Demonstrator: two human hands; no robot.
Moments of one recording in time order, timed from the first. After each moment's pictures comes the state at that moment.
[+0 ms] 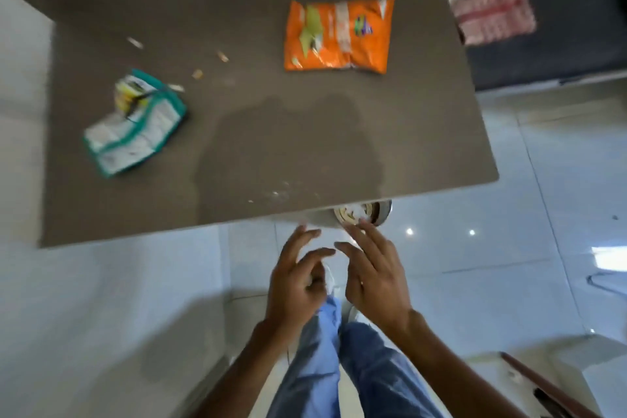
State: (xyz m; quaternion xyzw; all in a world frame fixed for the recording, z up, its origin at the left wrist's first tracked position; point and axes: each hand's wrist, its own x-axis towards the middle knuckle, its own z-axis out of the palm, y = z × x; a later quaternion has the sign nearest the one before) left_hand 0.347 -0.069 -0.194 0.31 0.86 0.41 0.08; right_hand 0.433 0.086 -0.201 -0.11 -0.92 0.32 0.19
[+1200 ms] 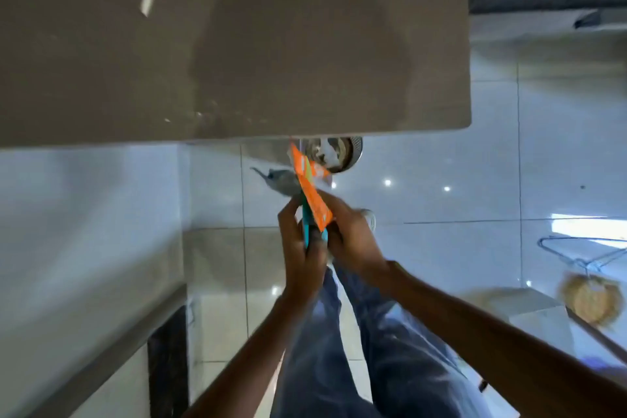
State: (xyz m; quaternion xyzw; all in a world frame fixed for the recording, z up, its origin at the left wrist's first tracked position) left_hand 0.473 0.027 -0.243 -0.01 0.78 0.59 0.18; right_hand 0.487 0.142 -0.244 -0.20 -0.79 0.57 -0.09
